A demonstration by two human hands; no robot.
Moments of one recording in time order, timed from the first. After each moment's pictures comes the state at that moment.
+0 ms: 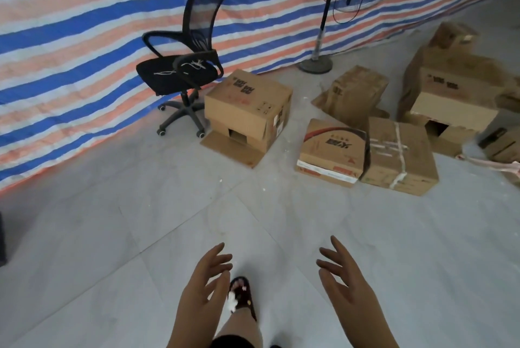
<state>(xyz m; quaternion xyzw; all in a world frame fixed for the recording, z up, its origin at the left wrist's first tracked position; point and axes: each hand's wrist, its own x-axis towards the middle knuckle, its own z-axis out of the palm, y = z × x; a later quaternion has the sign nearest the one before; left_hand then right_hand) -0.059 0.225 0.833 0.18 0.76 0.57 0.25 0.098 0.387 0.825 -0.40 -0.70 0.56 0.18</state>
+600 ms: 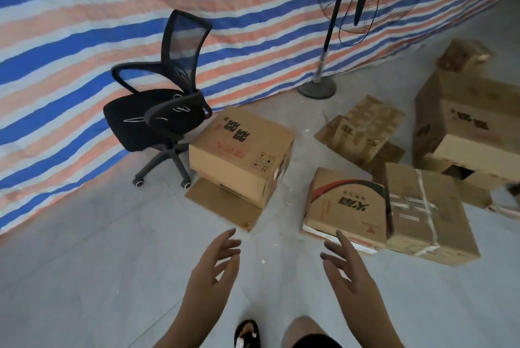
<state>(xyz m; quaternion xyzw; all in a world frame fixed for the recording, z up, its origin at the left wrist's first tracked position) -0.388 0.538 0.837 0.23 0.76 0.54 0.28 -0.220 0.693 0.834 -0.43 -0.68 0.56 0.18</state>
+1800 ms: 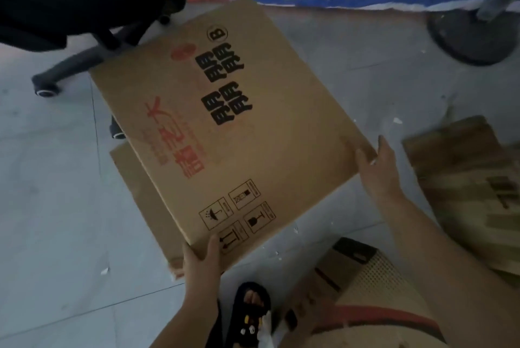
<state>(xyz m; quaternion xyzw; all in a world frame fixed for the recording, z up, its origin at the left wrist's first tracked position) -0.675 1.030 0.338 -0.41 0.68 0.54 0.27 -0.721 1.347 0.332 -0.42 -0.81 0.41 -0.02</state>
